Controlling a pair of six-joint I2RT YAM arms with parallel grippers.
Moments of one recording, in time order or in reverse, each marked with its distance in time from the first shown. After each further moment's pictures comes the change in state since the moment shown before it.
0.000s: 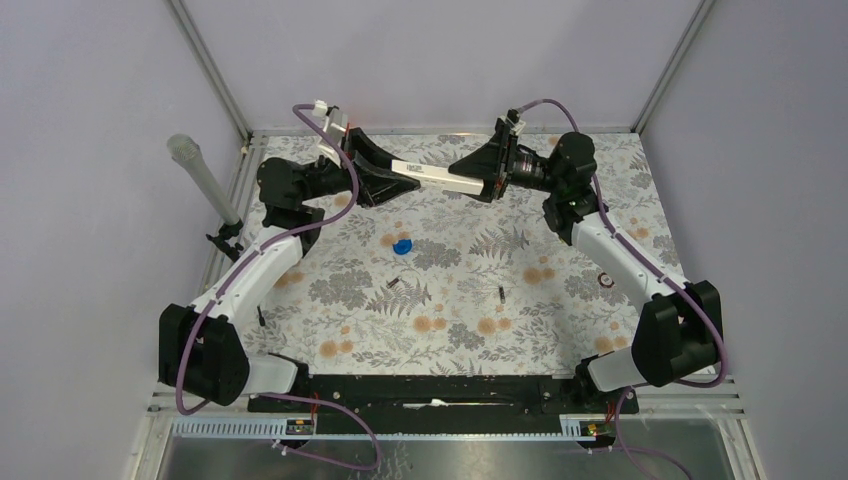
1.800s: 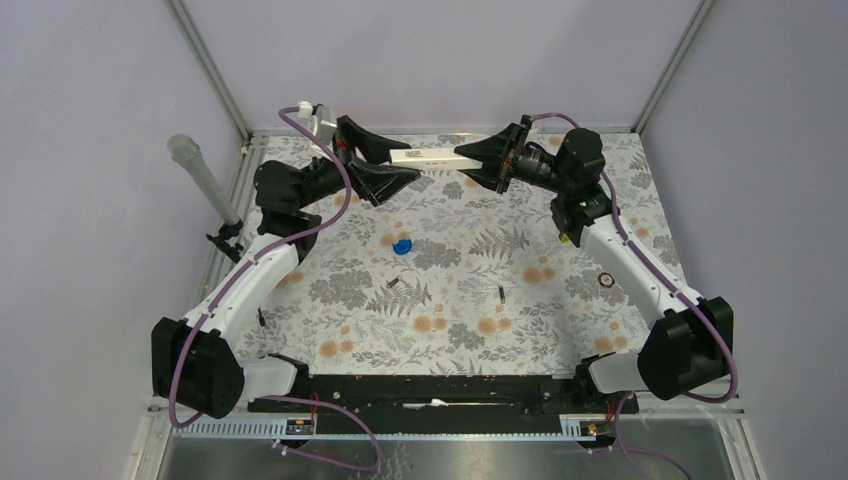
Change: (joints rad) left arm -0.011 -0.055 -0.021 -0.095 -0.204 0.111; right arm -0.010 -0.066 0.030 -0.167 0.171 0.261
